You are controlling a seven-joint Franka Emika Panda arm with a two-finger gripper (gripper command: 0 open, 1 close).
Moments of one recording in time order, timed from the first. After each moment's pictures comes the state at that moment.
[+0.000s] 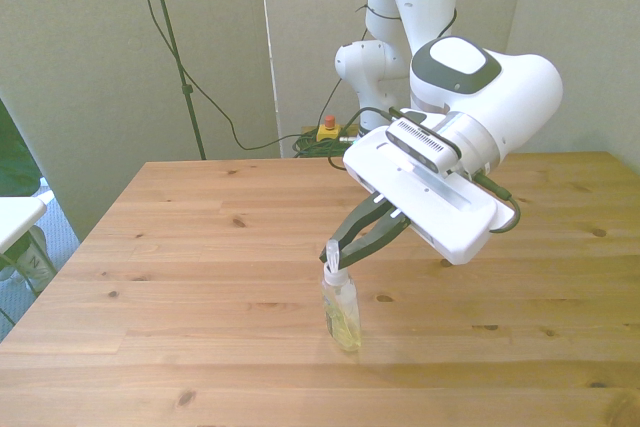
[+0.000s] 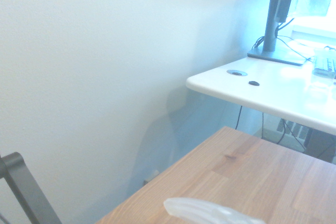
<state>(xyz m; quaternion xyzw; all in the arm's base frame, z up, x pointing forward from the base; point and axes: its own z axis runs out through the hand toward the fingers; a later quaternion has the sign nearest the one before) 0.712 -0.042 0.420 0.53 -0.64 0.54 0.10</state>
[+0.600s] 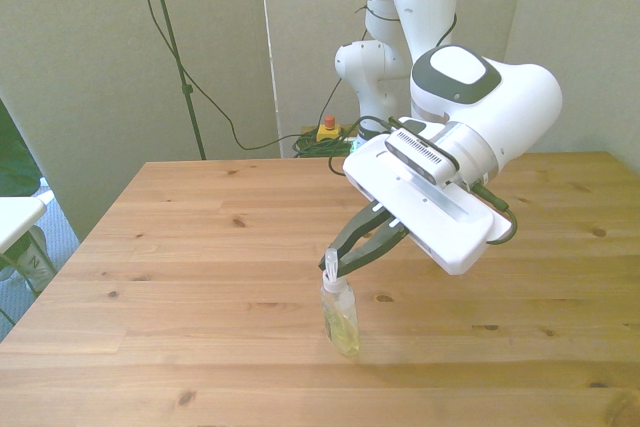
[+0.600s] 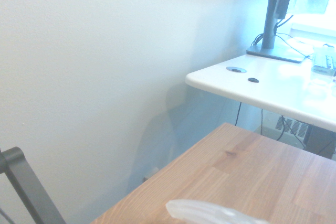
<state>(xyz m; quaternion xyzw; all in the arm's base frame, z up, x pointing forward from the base) 0.714 -0.039 0.417 0.53 -0.64 0.54 0.10</state>
